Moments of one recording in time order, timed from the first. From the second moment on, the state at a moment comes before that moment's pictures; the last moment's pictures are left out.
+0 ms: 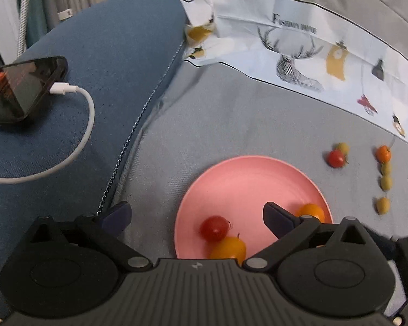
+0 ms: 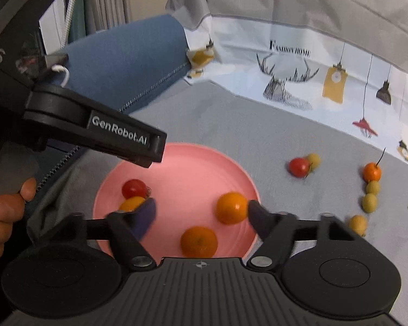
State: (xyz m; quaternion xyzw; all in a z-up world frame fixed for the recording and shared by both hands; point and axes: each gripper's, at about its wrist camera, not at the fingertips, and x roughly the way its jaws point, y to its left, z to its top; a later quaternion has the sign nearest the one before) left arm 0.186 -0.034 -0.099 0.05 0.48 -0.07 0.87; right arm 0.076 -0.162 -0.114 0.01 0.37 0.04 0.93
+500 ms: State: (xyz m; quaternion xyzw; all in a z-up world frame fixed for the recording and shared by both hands) left arm 0.090 0.006 -0.056 0.06 0.47 -0.05 0.88; right arm -0.010 -0.159 -0.066 0.00 0.37 0.03 0.93
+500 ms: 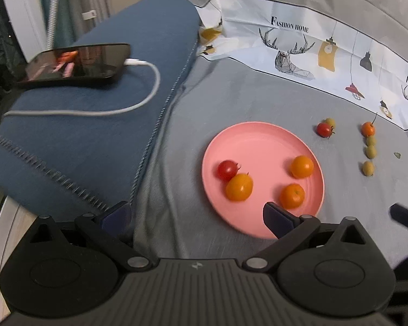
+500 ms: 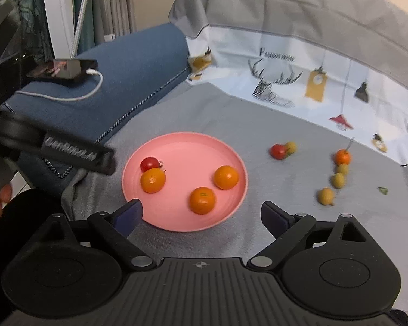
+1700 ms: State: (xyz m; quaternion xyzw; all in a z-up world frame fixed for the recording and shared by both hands) left arm -0.035 0.004 0.011 0.08 0.38 -0.06 0.92; right arm -0.137 -0.164 0.003 0.03 0.25 -0.01 0.97
